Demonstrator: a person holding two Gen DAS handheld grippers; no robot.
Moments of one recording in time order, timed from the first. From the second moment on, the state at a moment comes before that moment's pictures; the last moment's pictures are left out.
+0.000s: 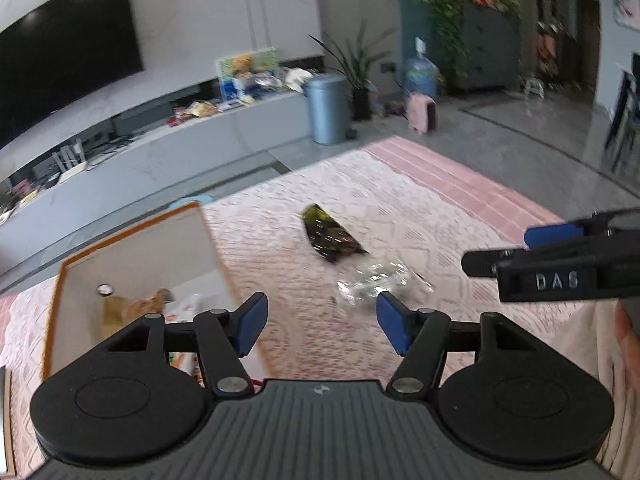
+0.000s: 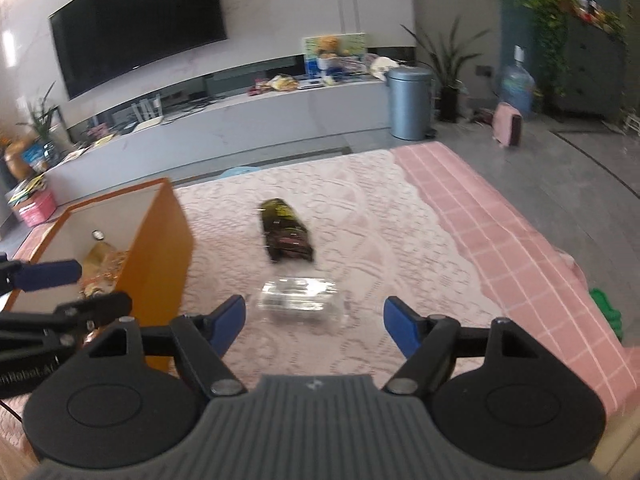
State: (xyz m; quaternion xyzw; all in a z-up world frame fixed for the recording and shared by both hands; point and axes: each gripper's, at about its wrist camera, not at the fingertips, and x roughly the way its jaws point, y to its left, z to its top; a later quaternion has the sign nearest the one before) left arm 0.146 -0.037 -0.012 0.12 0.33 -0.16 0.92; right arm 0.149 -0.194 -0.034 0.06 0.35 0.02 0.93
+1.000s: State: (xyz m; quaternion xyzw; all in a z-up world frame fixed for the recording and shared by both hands) left arm 0.265 -0.088 -0.089 0.14 0.50 -0.12 0.85; right arm 0.252 -0.227 -0.098 0.11 0.46 0.04 0.88
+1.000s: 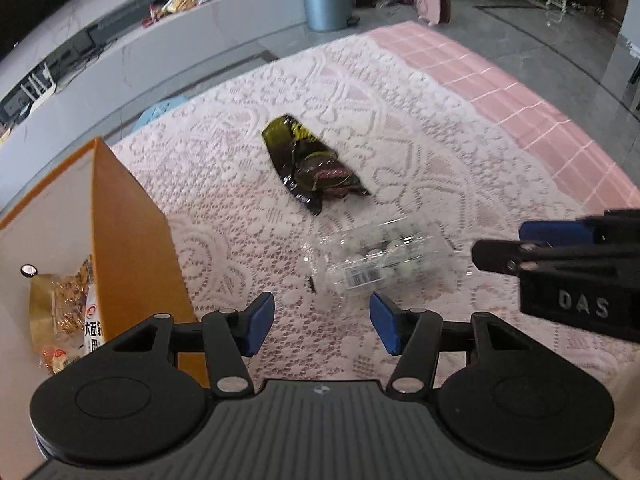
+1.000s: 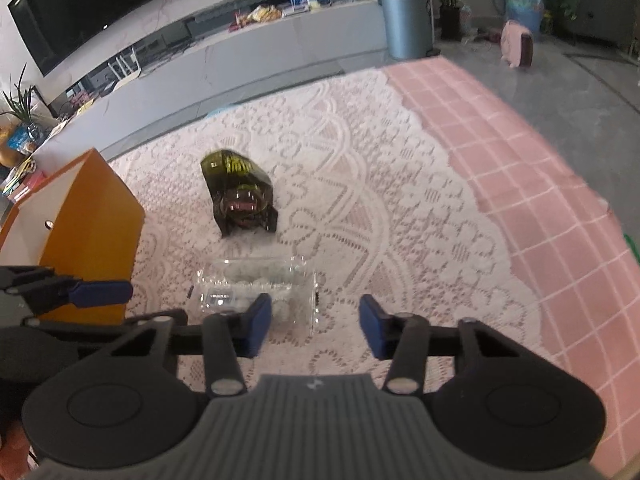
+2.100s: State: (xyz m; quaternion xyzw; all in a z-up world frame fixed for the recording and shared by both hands) left arm 0.286 -0.095 -0.118 0.03 0.57 -0.21 0.80; right arm 0.267 -0.255 -0.124 0.20 0.45 -0.02 0.87
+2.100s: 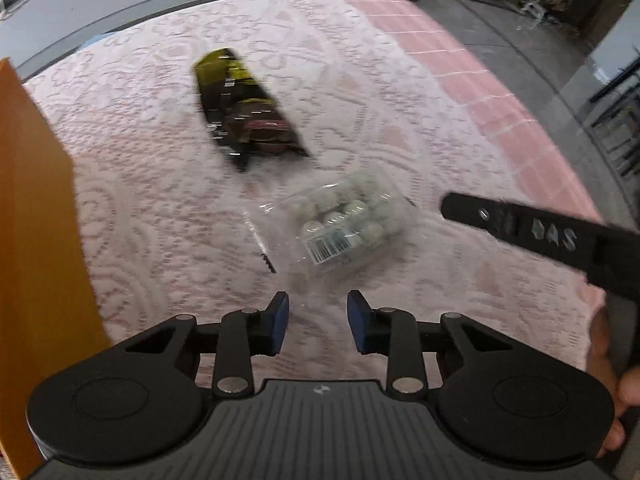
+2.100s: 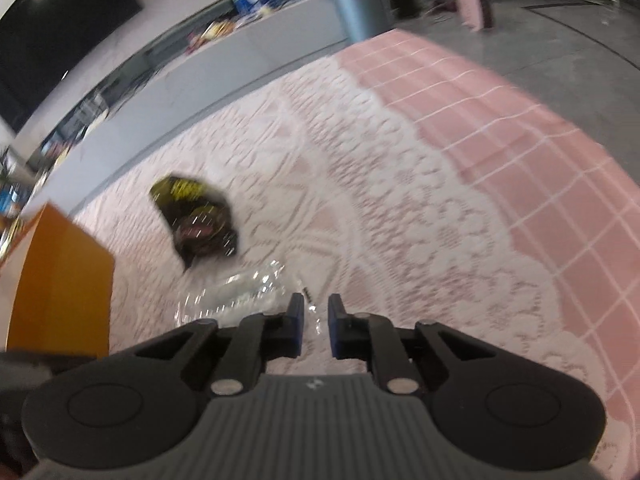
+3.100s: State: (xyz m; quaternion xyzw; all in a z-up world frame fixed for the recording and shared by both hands) left arm 0.290 -0.105 -0.112 0.05 0.51 -0.23 0.83; right arm 0.253 -0.284 -0.122 0.27 0.44 -0.06 0.86
